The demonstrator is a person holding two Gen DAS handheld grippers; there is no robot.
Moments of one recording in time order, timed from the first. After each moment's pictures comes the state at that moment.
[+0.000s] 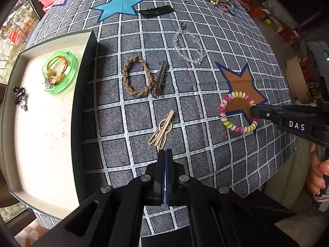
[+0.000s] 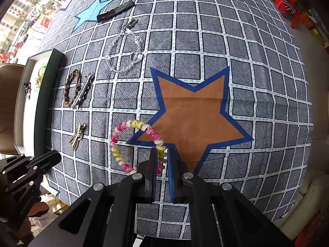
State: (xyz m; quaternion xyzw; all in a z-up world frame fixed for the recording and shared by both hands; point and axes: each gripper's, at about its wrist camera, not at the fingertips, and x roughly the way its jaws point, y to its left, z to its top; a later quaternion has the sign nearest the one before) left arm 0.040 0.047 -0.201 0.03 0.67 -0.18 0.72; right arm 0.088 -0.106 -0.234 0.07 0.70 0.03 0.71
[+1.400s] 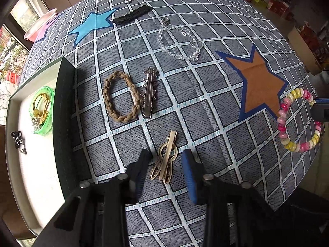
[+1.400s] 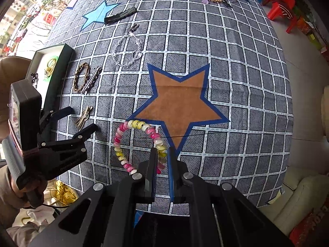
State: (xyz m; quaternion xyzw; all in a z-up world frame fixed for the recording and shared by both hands) left arm 0.055 -0.011 -0.271 0.16 0.62 -0.19 0.74; right arm 0.034 -0.165 -0.179 0.05 0.70 0.03 0.71
